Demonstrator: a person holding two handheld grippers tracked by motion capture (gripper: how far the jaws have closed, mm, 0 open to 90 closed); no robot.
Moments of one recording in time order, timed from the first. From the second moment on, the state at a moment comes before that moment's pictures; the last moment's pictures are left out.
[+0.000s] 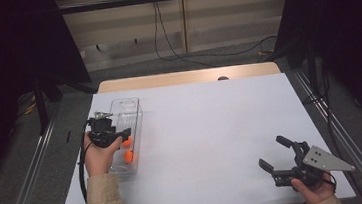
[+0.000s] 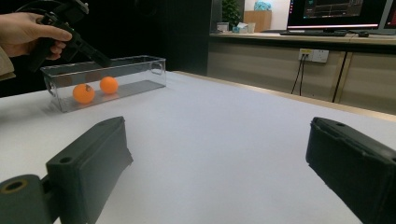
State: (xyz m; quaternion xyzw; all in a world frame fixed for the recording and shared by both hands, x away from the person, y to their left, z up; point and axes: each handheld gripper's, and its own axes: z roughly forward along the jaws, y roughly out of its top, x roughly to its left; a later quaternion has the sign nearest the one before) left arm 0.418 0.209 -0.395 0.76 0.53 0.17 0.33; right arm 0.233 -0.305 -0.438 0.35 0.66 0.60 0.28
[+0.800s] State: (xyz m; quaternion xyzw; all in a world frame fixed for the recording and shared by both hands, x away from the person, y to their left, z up) left arm 0.405 0.200 -0.387 0.77 0.50 0.20 0.35; right arm 0.234 -0.304 -0.438 0.36 0.66 0.60 0.28
